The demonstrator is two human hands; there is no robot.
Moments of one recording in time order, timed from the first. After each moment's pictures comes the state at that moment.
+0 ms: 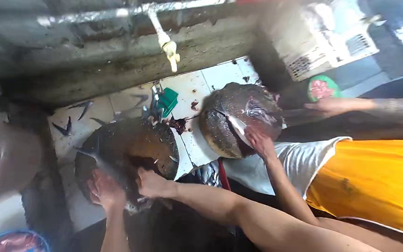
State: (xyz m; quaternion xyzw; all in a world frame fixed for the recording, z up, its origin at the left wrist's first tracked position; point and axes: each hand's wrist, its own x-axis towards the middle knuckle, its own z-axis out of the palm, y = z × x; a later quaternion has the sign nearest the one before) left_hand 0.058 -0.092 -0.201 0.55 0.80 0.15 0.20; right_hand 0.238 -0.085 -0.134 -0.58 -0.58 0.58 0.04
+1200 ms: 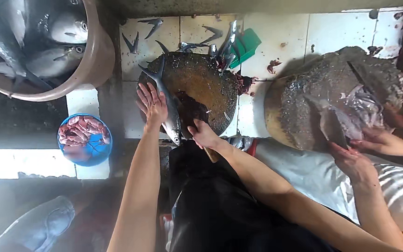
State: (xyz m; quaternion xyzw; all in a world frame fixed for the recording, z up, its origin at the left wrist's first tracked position) left_hand 0.029 -0.036 -0.215 0.55 0.80 0.06 0.24; right_hand 0.249 -0.108 -0.173 -0.55 -0.45 0.70 0.04
